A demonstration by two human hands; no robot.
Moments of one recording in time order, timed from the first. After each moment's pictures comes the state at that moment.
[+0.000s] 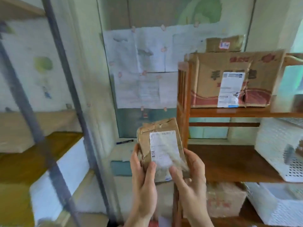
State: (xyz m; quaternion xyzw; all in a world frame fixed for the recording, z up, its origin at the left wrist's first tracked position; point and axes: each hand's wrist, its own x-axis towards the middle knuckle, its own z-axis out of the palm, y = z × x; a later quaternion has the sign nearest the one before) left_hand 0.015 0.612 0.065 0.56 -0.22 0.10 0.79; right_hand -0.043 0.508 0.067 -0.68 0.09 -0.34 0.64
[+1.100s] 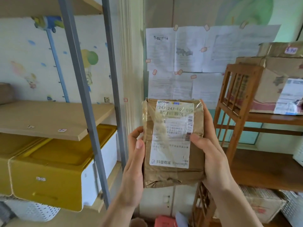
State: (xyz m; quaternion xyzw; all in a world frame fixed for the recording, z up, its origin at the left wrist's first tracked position) left_hand 0.044 0.820 0.137 0.48 -0.28 -0.02 0.83; right_hand 0.003 0.656 0.174 -0.63 -0.15 -0.25 0.72
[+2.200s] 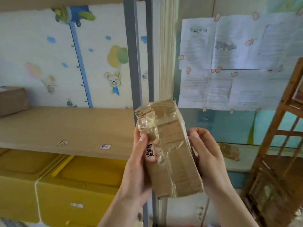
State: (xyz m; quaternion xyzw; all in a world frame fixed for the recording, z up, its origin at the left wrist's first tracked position) left_hand 0.208 0.995 0.128 0.40 -0.17 -0.16 0.89; right_hand 0.166 0.842 0.147 -0.65 0.01 -0.25 0.72
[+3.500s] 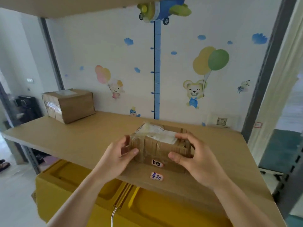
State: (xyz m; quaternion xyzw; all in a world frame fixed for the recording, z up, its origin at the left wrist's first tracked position) left_hand 0.460 1.350 0.129 0.86 -0.16 0.12 0.47; right_hand 0.418 1.091 0.151 -0.87 -0.09 -0.13 0.47
